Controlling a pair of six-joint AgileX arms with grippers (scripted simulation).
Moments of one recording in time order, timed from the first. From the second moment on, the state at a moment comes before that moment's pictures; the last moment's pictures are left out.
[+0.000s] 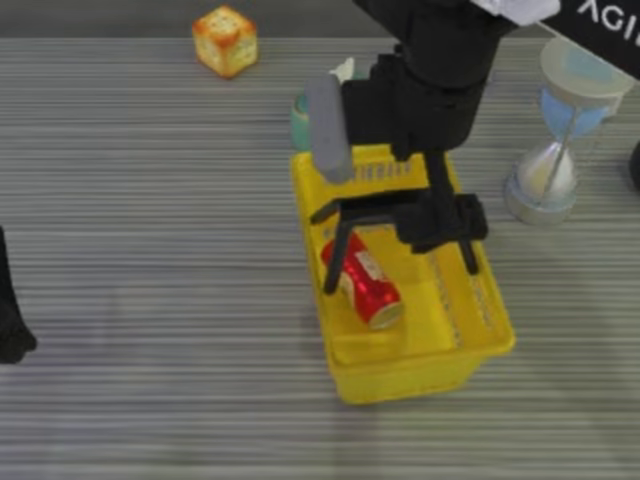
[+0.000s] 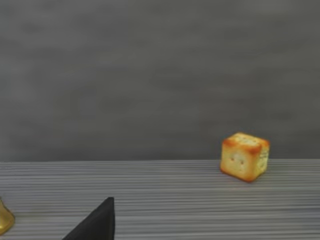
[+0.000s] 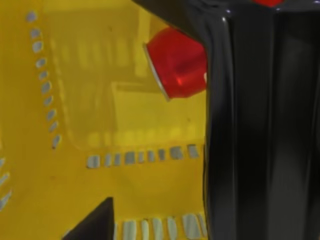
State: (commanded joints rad) left arm 0.01 0.11 0.09 0.06 0.07 -0.01; right arm 0.65 2.12 2.09 -1.46 0.00 -0.99
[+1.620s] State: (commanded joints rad) left arm 0.02 0.00 0.00 0.00 0.00 0.00; right arm 0.68 2.21 2.08 -1.44 0.00 -1.04
